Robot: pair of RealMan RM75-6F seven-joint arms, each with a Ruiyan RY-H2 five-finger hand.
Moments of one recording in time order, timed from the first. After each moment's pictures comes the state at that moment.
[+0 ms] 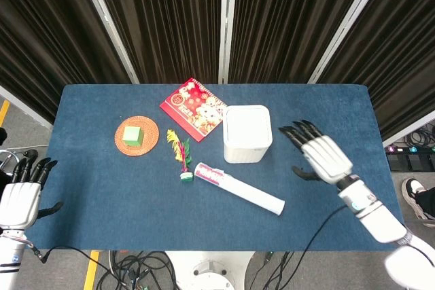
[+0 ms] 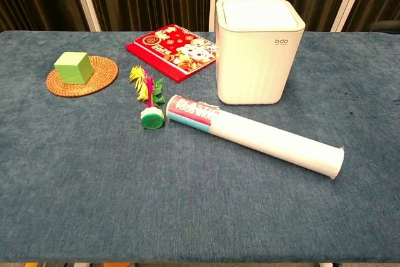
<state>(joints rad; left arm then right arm) -0.09 -1.19 -0.05 -1.57 1.47 1.48 0.15 0.57 -1.00 0.21 -1.79 -1.51 0.95 0.07</state>
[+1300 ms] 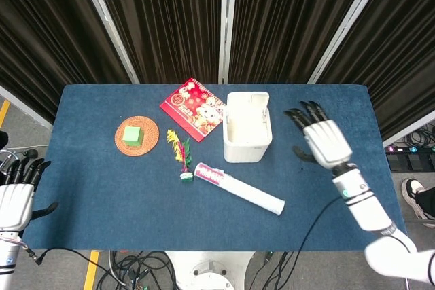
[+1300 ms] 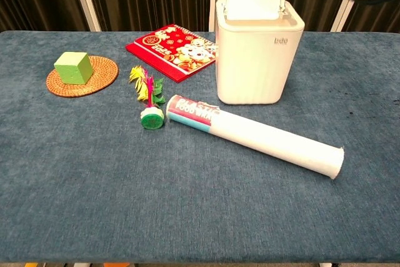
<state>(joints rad) -0.08 -1.20 -0.05 -1.52 1.47 1.50 0.09 0.61 -1.07 0.20 -1.79 -1.29 1.12 -0.15</state>
